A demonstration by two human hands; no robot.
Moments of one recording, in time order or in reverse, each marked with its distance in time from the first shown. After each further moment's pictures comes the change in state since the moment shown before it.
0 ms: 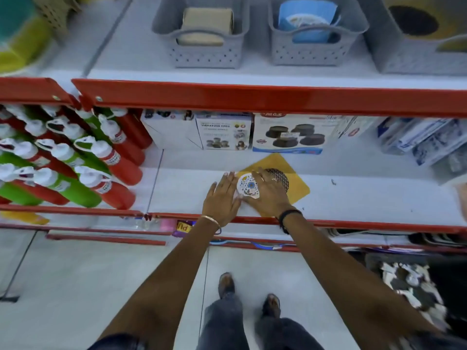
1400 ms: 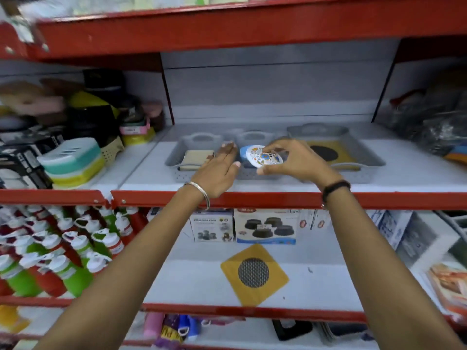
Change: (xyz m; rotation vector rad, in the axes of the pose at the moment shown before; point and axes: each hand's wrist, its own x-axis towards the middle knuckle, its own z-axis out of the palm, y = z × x) left_hand 0.034 0.149 -0.297 0.028 0.308 0.189; right_hand -0.061 -0.036 -0.341 0.158 0.438 -0.331
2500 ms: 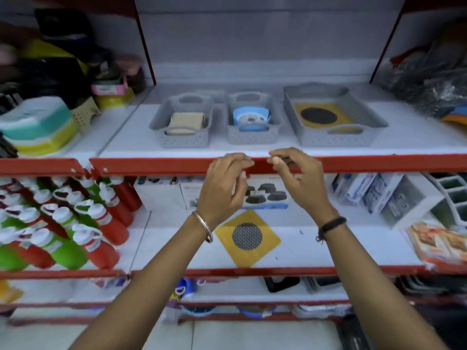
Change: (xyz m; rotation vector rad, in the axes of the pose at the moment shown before) left_hand -0.070 0.015 0.078 -0.262 0.597 0.321; right_hand -0.082 0.017 0.079 0.229 0.477 -0.144
